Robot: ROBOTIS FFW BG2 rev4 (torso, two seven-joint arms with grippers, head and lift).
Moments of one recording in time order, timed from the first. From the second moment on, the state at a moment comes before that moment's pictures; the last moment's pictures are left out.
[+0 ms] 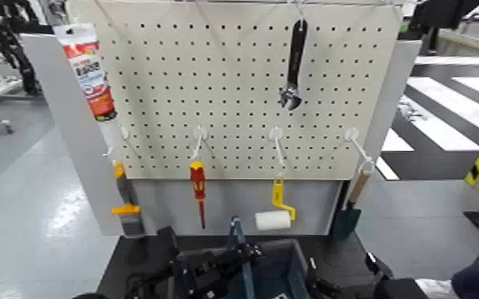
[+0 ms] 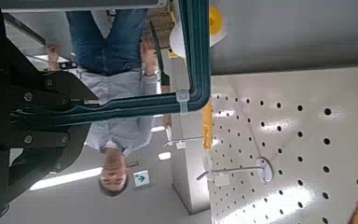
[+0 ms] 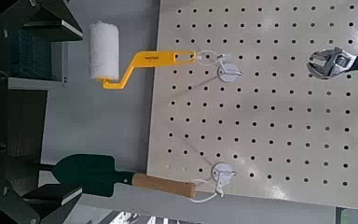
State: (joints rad) left arm -0.18 0.25 -0.29 -1.35 1.54 0.88 -0.54; right arm 0.47 -0.13 0.19 -2.08 0.03 0.10 -0.17
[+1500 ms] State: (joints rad) left arm -0.11 0.32 -0.33 -1.58 1.80 0.96 -0.38; right arm 0.46 -0.12 0.20 -2.06 0.05 0.08 -0.18
